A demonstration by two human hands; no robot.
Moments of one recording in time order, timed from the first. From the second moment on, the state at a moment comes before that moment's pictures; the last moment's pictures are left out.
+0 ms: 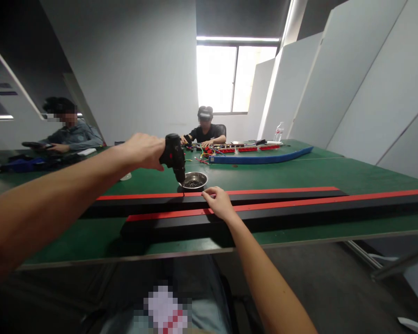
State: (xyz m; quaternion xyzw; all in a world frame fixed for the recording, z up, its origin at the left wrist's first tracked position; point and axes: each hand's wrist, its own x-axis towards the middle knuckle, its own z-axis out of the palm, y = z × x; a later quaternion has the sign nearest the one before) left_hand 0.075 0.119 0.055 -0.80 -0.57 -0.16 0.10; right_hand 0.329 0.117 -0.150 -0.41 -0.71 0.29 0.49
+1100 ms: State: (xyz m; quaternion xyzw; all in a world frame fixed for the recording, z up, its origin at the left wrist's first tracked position) left_hand 0.011 0.056 0.020 -0.78 -0.61 -0.12 0.02; right_hand 0.264 0.225 -0.100 -0.60 -0.75 0.16 0.22
